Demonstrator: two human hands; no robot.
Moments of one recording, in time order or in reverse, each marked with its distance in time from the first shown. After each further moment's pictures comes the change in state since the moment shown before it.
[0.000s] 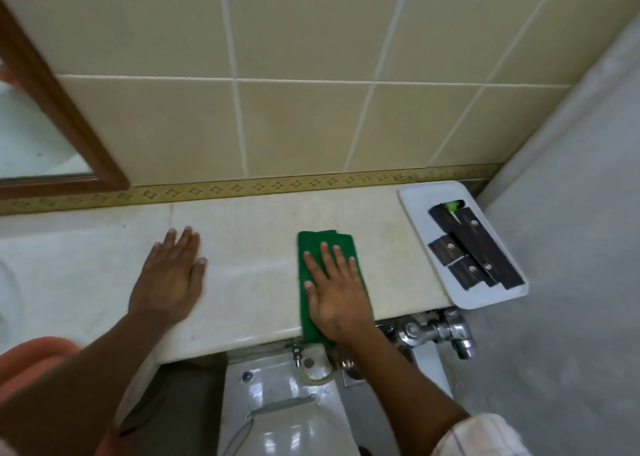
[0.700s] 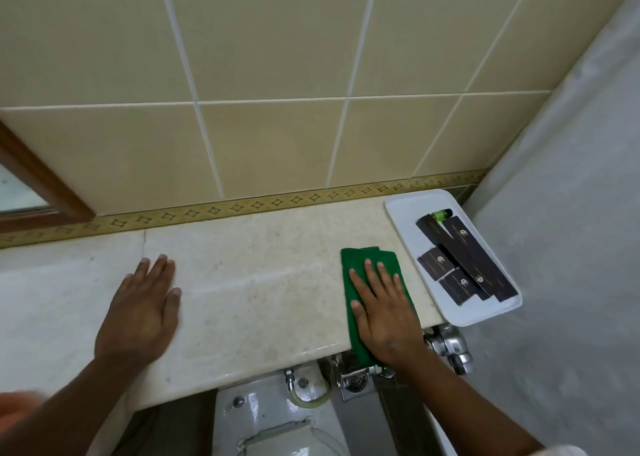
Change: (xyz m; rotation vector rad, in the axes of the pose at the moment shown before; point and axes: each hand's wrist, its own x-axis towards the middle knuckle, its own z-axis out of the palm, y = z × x) left_hand 0.004 -0.007 0.011 0.004 0.006 -0.035; right_hand -0.020 0.104 -0.008 -0.030 0.068 0.060
